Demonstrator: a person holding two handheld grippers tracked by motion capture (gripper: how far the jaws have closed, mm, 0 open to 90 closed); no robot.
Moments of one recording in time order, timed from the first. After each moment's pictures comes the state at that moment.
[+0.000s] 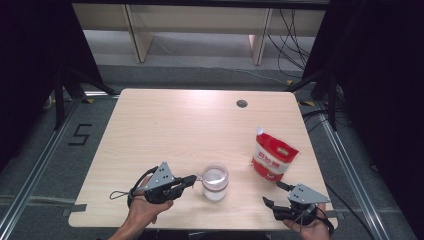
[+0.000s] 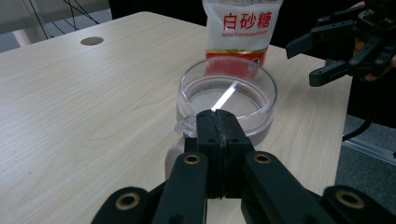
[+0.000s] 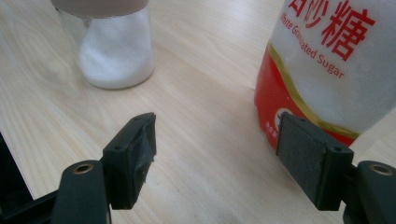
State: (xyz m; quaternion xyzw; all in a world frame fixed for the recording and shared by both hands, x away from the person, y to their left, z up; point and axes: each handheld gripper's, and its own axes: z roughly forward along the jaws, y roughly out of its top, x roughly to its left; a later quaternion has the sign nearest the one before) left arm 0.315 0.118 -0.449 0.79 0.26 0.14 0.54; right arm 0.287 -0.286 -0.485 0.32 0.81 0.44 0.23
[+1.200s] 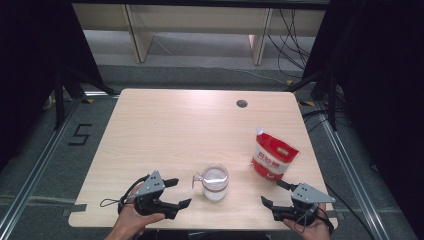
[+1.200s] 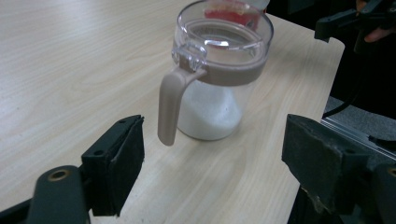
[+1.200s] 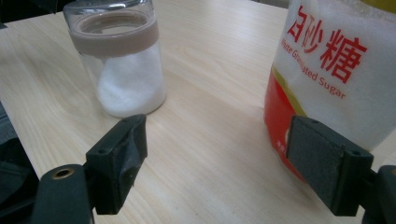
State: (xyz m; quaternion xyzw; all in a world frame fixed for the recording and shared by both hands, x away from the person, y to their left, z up) left arm 0.298 0.142 -0.468 0.80 0.29 0.08 0.51; right arm 0.284 -0.284 -0.479 0.34 0.78 0.49 0.20
